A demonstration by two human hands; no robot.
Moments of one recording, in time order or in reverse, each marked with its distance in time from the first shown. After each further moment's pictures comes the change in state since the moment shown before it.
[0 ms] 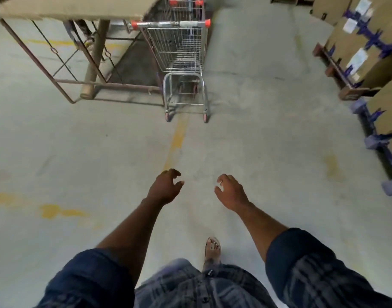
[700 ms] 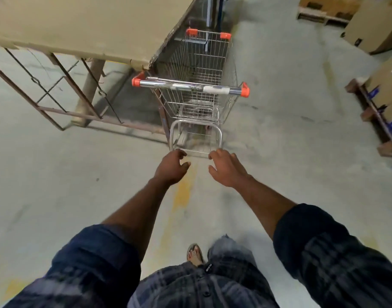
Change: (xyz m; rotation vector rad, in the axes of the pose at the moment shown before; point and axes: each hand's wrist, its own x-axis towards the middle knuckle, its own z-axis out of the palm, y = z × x) left_hand 0.597 0.041 -0.216 -0.106 0.123 0.029; right_hand 0.636 -0.177 -0.118 -0.414 0.016 -0.402
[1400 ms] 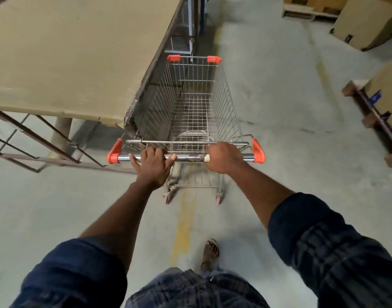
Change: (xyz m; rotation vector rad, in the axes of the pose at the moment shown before) left_hand 0.313 0.022 -0.084 0.397 0.067 0.001; right_hand 0.324 0.086 -0.084 -0.169 -0.183 0.201
